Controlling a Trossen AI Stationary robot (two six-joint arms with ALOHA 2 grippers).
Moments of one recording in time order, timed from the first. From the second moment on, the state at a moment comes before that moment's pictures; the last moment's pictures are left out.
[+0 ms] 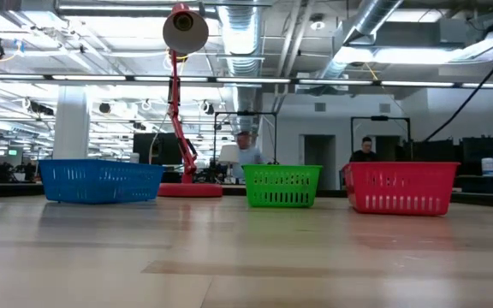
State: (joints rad) left arm 0.06 1.45 2.17 -1.56 -0.31 0.05; right arm 0.70 0.94 1.34 -1.42 0.76 0.89
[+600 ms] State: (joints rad) left arm -0.07 0.47 0.51 -0.21 -0.03 0.15; right arm 0.89 0.27 0.30 -0.16 0.69 0.38
